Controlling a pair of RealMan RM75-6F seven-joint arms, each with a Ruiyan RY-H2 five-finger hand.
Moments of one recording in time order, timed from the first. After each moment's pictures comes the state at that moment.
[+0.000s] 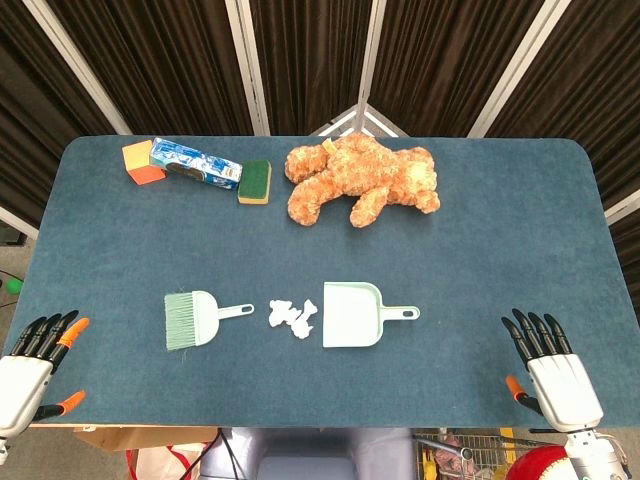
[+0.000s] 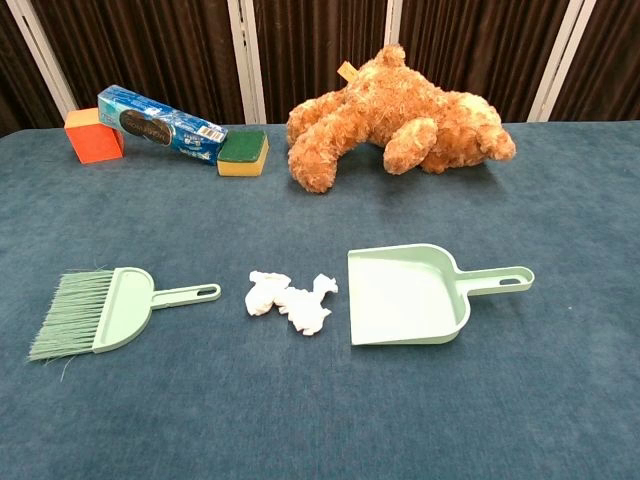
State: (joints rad) left arm -0.03 -1.02 0.11 -1.70 1.72 1.50 0.06; right arm 0.06 -1.11 -0.05 -1.71 -1.67 1.47 -0.21
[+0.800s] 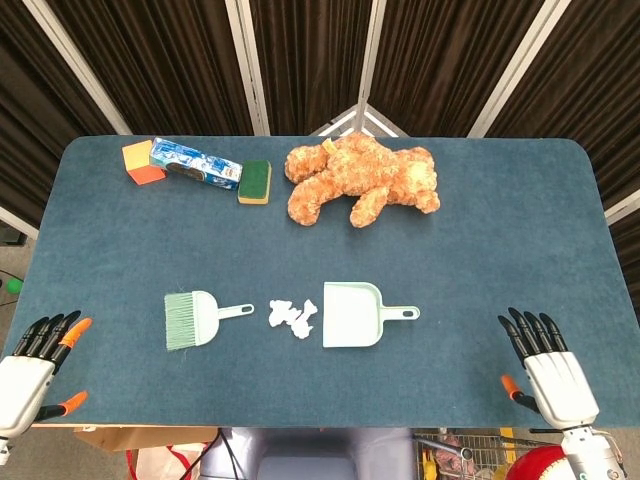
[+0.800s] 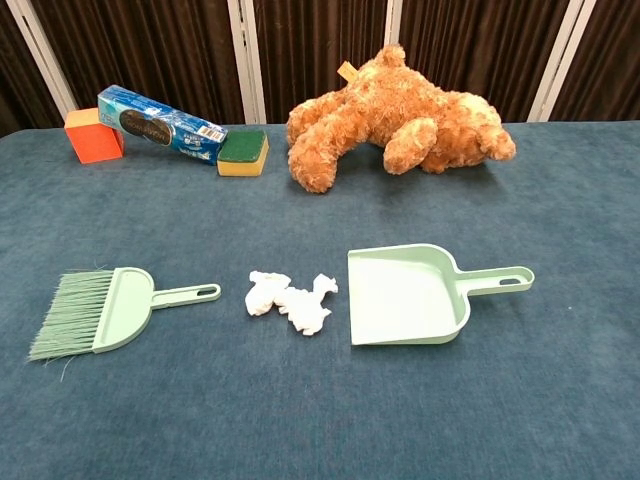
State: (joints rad) left arm -0.04 -1.02 0.11 -1.71 1.72 1.50 0.07; right arm 0.08 -1.09 -0.04 -1.75 -1.65 1.43 -0.19
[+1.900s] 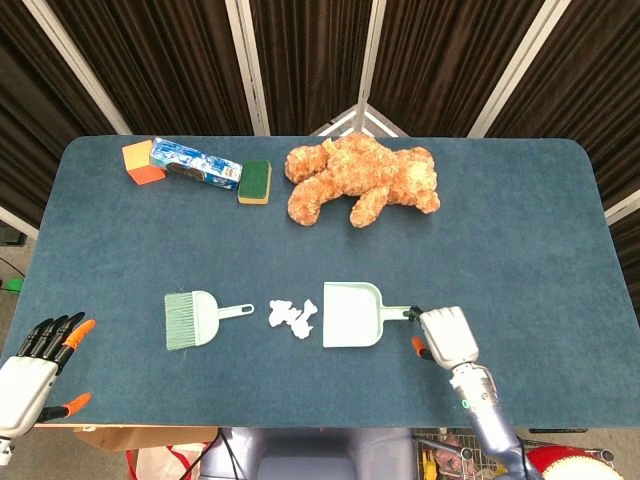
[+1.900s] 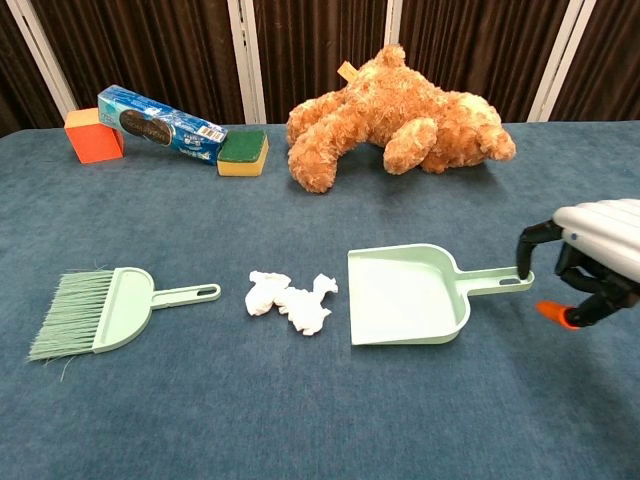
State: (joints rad) left arm -0.04 -1.01 0.12 -1.72 1.72 1.48 0.05; right arm 0.37 -1.51 0.13 -1.69 -1.26 1.15 -0.60
